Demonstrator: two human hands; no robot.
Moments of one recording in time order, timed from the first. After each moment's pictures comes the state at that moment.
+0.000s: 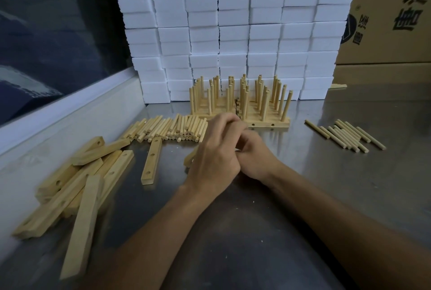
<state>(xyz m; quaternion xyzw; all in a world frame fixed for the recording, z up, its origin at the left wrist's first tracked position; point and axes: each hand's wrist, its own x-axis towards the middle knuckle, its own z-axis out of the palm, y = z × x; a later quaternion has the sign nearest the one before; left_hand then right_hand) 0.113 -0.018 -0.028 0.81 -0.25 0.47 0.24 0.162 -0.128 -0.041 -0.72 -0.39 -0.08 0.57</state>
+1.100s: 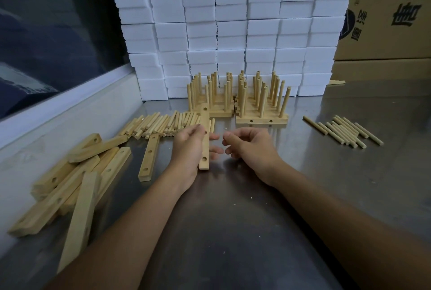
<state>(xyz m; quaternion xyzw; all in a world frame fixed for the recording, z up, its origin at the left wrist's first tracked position) 0.145 0.013 -0.040 0.62 0.08 0.12 0.77 0.164 -0.130 -0.049 -0.73 -0.13 -0.02 0.67</state>
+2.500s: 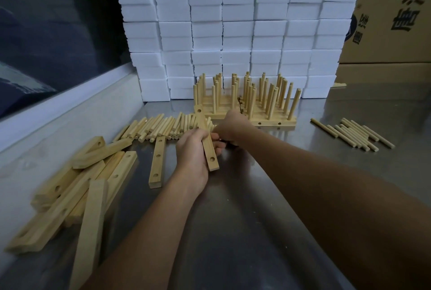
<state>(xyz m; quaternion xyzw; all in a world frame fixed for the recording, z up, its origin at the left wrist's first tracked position) 0.153 0.026 -0.040 0.47 0.12 0.11 0.87 0.238 -0.055 -0.015 -0.94 -0.01 0.00 0.34</state>
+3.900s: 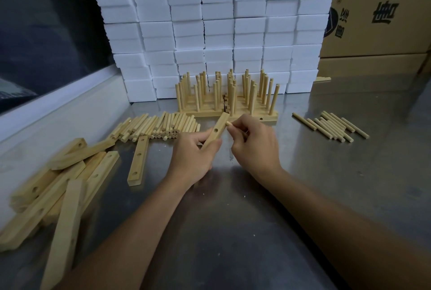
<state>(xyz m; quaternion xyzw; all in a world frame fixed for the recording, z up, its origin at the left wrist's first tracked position) 0.140 0.007 -0.054 0.80 -0.09 0.21 0.55 0.164 -0.137 -0.051 -0.84 -0.14 -0.33 0.40</state>
